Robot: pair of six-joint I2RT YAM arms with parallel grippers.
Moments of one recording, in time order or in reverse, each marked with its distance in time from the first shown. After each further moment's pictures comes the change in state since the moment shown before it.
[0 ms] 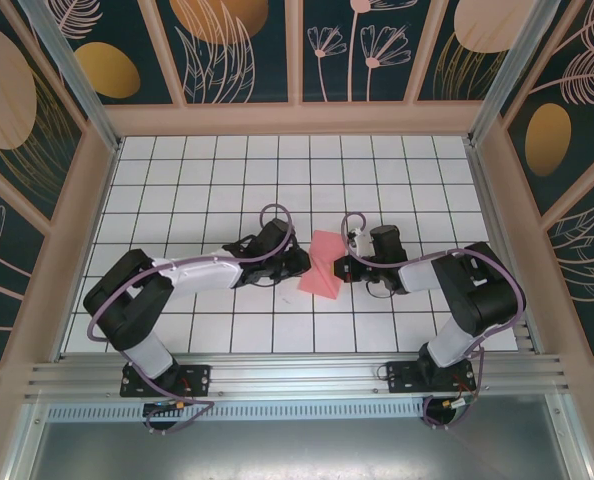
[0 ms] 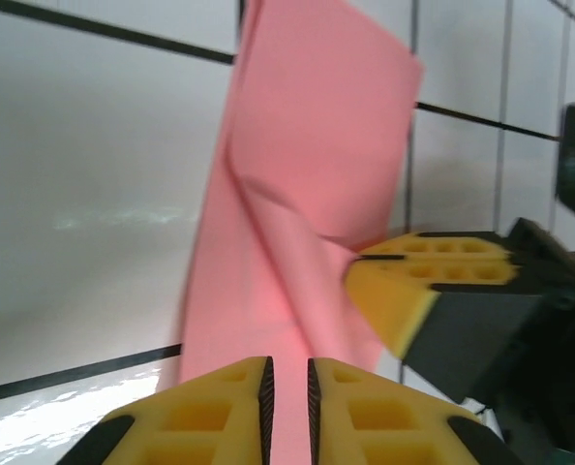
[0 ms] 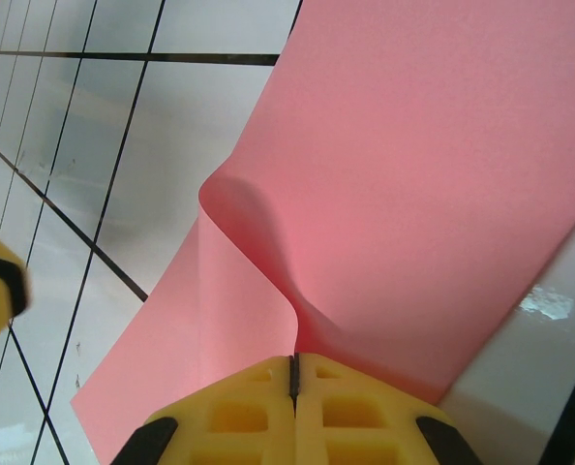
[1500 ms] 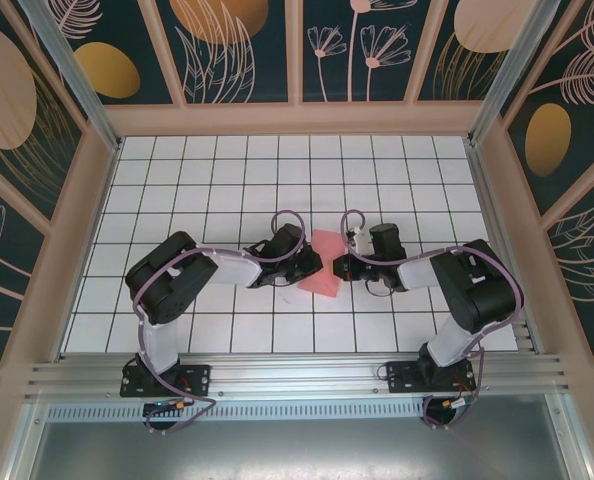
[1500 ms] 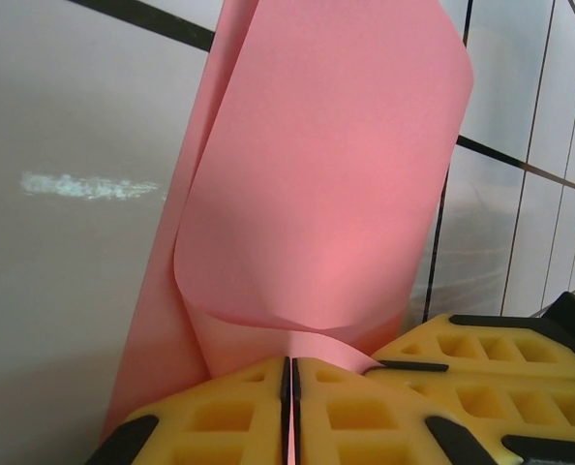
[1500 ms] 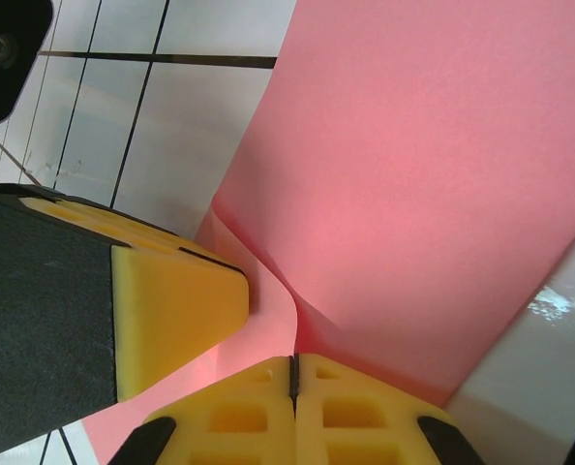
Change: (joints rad) left arm 0.000 0.259 0.026 0.281 0.049 -0.141; right arm -0.004 0.021 0.021 -0.010 -0.026 0.000
